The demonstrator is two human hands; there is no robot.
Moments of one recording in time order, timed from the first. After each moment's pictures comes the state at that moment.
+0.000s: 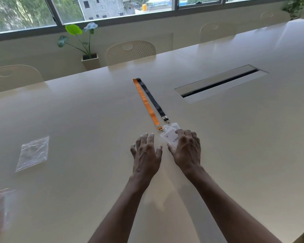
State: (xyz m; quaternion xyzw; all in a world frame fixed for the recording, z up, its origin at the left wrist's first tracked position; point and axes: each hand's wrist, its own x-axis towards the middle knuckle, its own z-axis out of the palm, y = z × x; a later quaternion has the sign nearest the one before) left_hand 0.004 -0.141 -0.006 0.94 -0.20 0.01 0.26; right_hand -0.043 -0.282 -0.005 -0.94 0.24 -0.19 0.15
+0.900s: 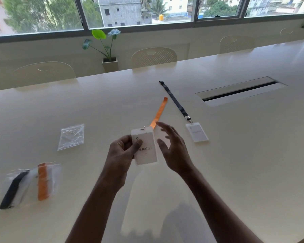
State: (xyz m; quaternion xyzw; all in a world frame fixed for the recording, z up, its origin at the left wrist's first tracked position) left_hand -0.027 0.031 0.079 0.63 -0.04 -0.13 0.76; right_hand -0.059 -0.147 0.056 -0.86 0.01 -0.24 0.46
